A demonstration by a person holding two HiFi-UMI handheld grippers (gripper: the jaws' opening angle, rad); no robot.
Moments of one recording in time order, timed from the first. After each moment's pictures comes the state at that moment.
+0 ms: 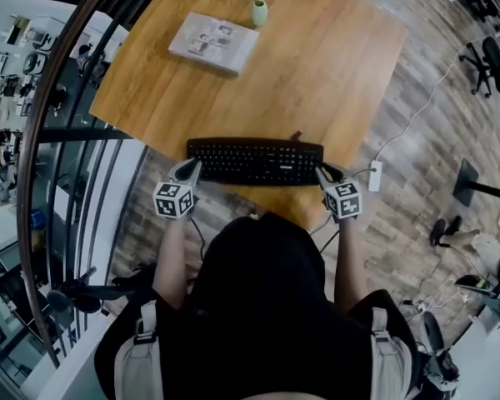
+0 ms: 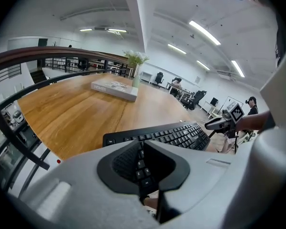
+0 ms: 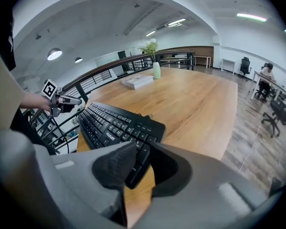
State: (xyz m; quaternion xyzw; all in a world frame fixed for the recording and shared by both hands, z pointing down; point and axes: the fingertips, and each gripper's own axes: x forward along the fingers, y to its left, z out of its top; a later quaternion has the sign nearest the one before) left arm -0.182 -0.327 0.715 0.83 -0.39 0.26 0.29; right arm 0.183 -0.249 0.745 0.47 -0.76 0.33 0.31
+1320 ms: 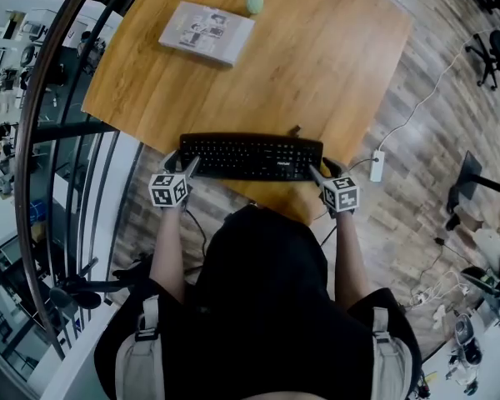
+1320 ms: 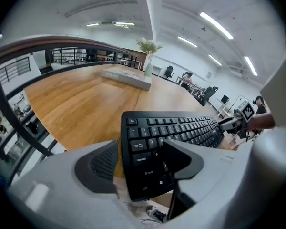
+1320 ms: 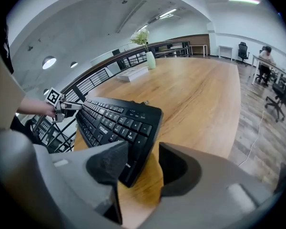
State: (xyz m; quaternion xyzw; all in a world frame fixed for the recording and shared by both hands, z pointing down) left arm -0.205 -0.341 0.769 0.79 -0.43 0.30 0.32; right arm 0.190 -0.244 0.787 0.46 -0.74 0.39 0.30
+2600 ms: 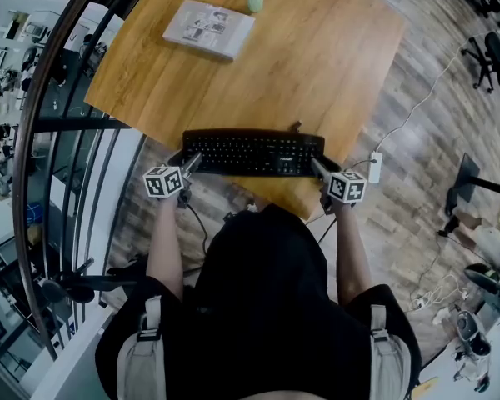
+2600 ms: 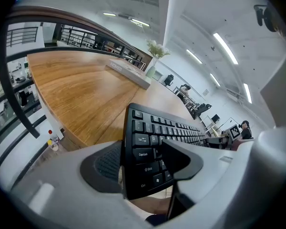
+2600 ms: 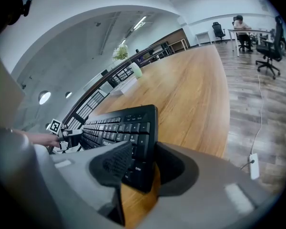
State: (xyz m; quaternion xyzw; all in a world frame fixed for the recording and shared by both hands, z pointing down) left arm -0.197 -0.315 0.771 0.79 -0.40 0.22 0.41; right arm 0.196 -0.227 0.789 0.49 -0.71 0.48 0.15
